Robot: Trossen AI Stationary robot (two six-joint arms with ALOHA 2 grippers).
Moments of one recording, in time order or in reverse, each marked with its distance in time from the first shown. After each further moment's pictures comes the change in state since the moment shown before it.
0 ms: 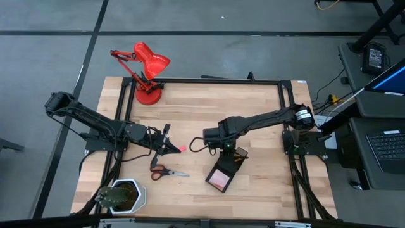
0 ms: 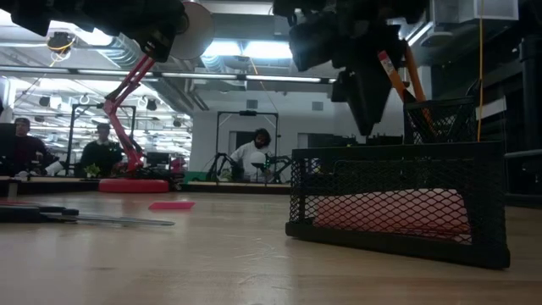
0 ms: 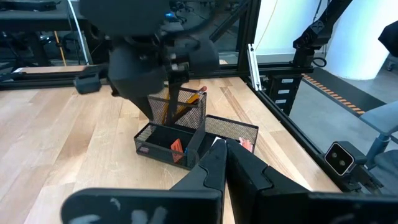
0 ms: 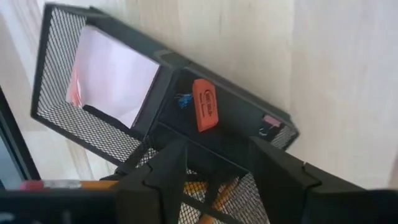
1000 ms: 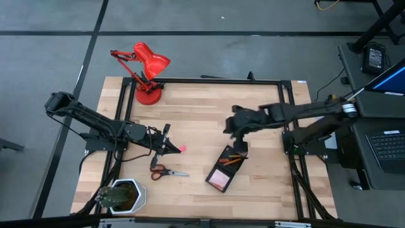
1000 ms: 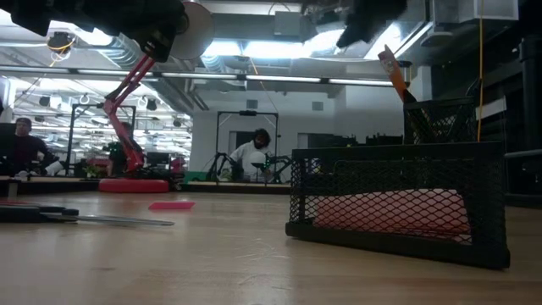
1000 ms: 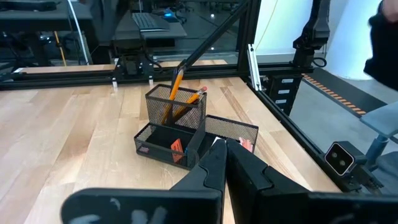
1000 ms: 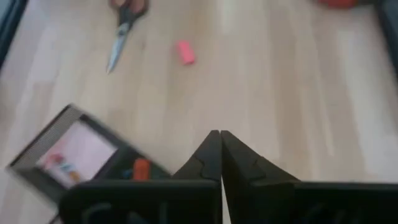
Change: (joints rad) left arm 0.000 0.000 0.000 0.000 0.000 0.000; right arm -0.016 -0.553 -0.349 0.461 0.303 -0.191
